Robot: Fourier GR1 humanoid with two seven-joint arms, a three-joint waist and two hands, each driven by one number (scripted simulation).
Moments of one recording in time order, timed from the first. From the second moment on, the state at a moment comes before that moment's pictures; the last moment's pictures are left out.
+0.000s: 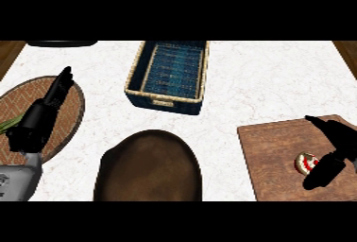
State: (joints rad) left arm -0.19 0.41 -0.04 -1.51 0.00 0.03 -0.04; right arm -0.21 -0.80 0.33 -1.68 0.04 0.32 1.02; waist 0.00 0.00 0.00
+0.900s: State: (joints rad) left arm -0.17 0.37 0.02 -1.58 -0.05 -0.03 0.00; right arm -0.10 -0.66 0.25 -1.63 0.21 0.35 0.96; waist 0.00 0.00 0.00
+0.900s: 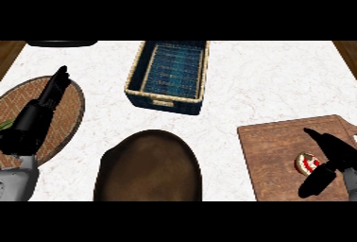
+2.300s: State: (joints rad) left arm -0.24 0.27 0.02 -1.56 -0.14 -0.06 0.00; right arm -0.42 -0.66 0.19 -1.31 0.62 0.34 0.52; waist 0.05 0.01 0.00
